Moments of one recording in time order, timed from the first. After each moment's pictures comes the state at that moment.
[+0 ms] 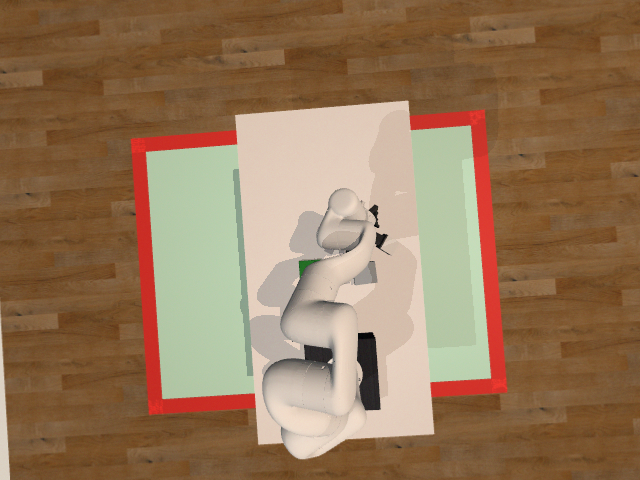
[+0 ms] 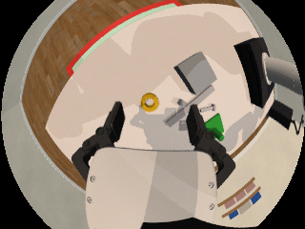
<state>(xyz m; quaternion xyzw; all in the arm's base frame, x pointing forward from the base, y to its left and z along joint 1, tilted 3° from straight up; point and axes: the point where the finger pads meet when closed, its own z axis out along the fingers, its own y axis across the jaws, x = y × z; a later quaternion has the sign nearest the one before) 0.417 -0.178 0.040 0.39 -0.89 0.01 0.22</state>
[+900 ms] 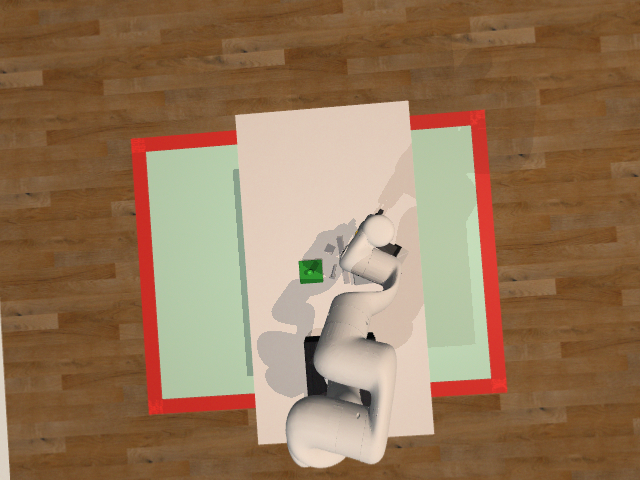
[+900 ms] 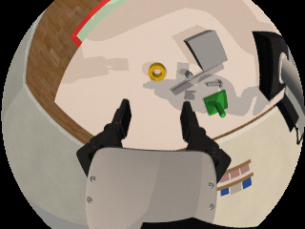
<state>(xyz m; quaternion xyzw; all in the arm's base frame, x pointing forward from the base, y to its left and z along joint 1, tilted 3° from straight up) 0.427 -0.175 0.067 0.39 -0.92 -0.03 0.00</state>
